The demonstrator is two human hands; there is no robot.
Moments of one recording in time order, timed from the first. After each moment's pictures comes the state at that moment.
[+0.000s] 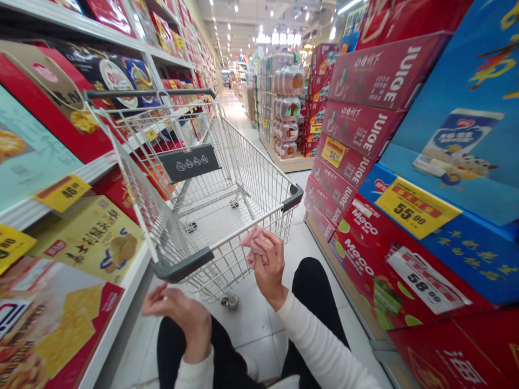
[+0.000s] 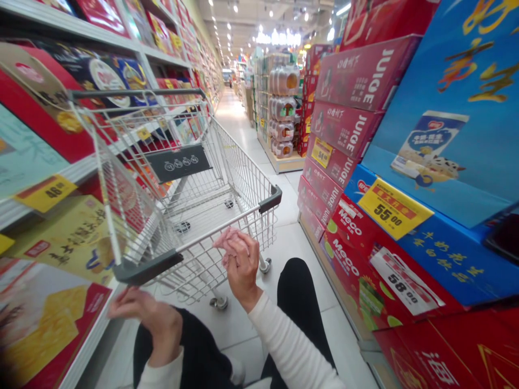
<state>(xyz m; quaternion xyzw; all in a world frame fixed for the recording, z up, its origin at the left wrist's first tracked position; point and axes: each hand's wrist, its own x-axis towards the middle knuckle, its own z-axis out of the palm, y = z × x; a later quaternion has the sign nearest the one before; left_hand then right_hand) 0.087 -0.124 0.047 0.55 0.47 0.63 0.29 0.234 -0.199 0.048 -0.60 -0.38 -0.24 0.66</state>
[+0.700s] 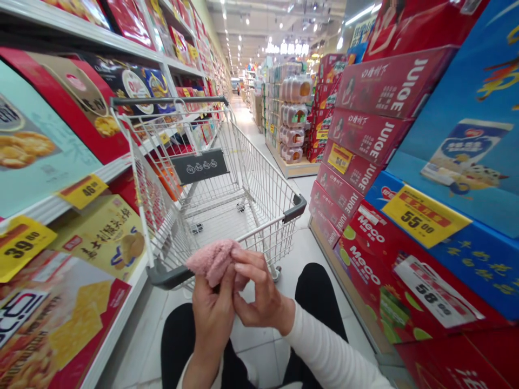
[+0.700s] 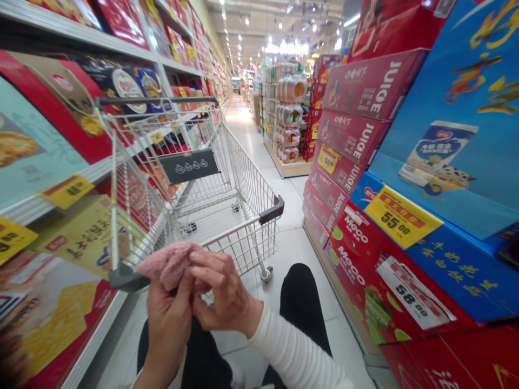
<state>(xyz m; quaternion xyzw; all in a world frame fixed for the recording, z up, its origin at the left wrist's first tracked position) 0.106 -0.187 0.127 0.64 0.39 0.52 0.41 0.207 -0.231 0.124 -0.42 -0.61 -0.21 0.64</state>
